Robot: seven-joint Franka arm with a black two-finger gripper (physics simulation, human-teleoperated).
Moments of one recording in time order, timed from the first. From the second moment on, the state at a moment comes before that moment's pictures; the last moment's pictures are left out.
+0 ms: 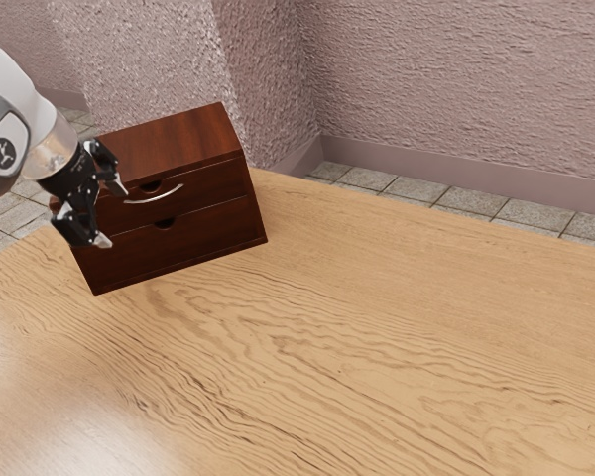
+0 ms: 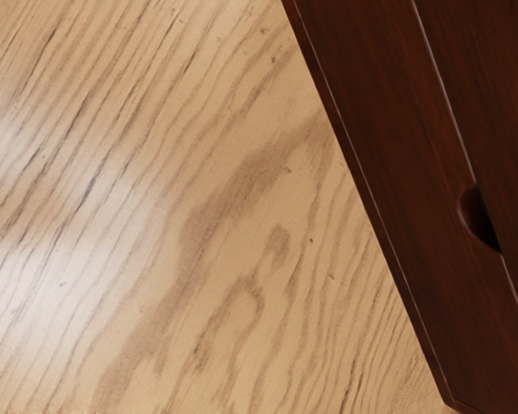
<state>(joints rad) 0.53 -0.17 -0.07 -1.87 -0.05 2.08 -1.57</state>
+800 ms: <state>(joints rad) 0.75 -0.06 -0.30 -1.83 -0.08 2.15 -1.77</state>
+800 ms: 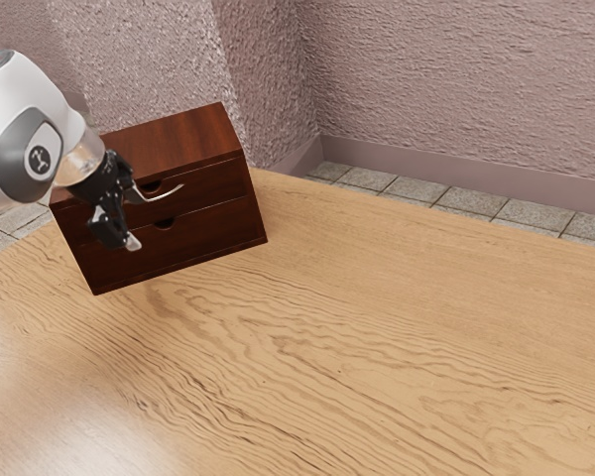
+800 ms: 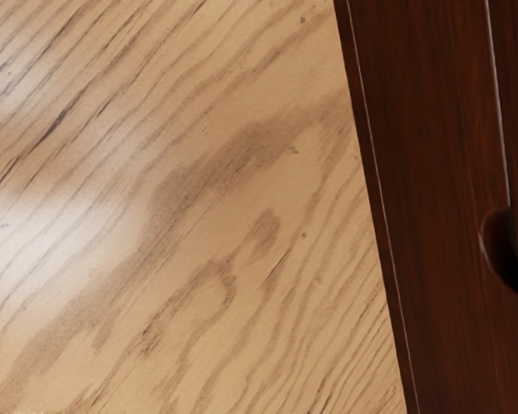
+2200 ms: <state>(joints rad) 0.69 0.21 -0.23 -1.60 0.01 2.23 -1.83</state>
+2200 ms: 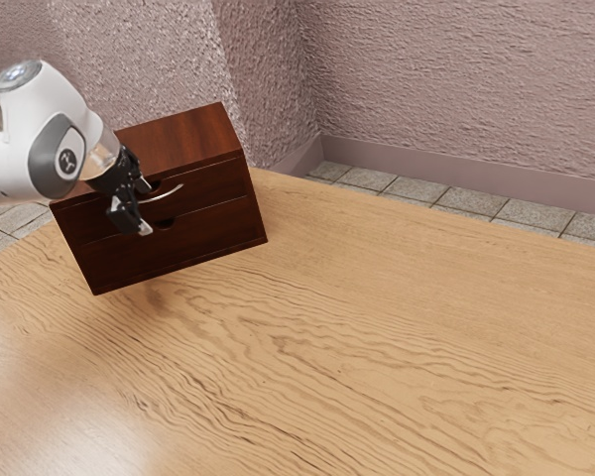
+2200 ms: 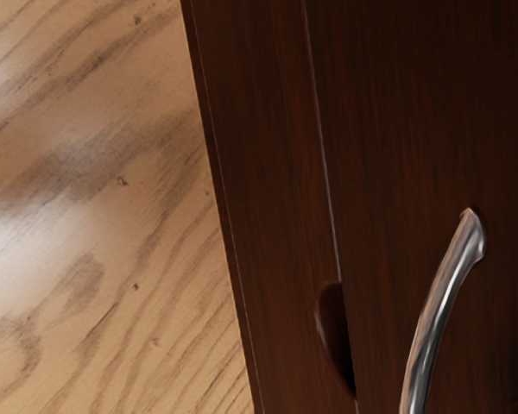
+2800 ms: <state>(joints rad) 0.69 0.22 -0.23 -1.60 0.00 2.27 -1.84</state>
